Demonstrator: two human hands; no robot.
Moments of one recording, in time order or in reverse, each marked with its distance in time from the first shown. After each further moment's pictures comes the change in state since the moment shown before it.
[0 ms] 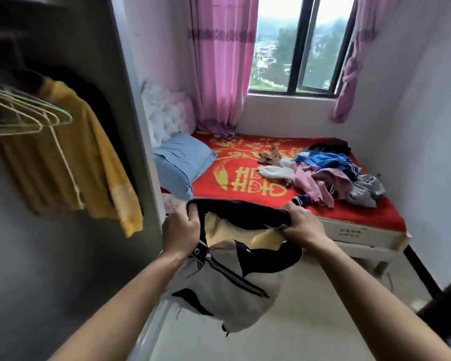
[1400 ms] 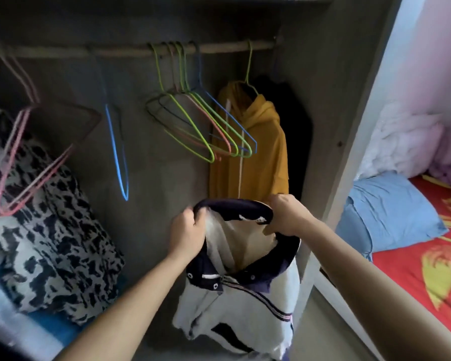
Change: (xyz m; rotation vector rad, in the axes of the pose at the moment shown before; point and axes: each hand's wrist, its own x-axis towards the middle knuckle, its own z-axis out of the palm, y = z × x) left_hand 0.224 -0.206 -0.178 0.308 0.723 -0.472; right_hand 0.296 -0.498 0.152 -0.096 -0.402 -1.140
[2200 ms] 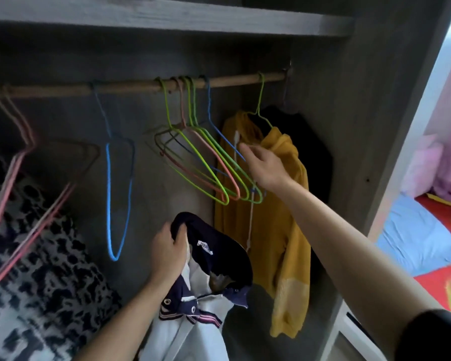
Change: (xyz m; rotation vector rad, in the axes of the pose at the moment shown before) left_hand 0.104 -0.034 -0.040 -0.127 0.117 0.019; right_hand 0.141 -0.093 -0.097 0.708 0.465 -0.091
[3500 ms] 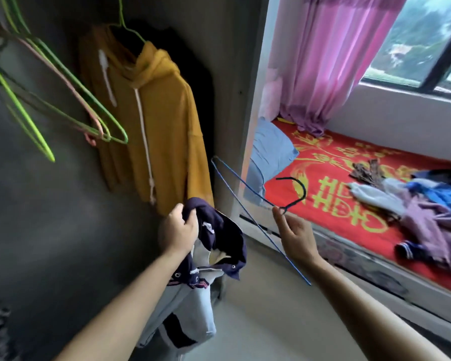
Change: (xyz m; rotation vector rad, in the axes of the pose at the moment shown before) left_hand -0.138 0.011 0.106 -0.079 -0.544 0.083; right_hand -0.350 0.149 -0.058 -0.261 0.472 0.397
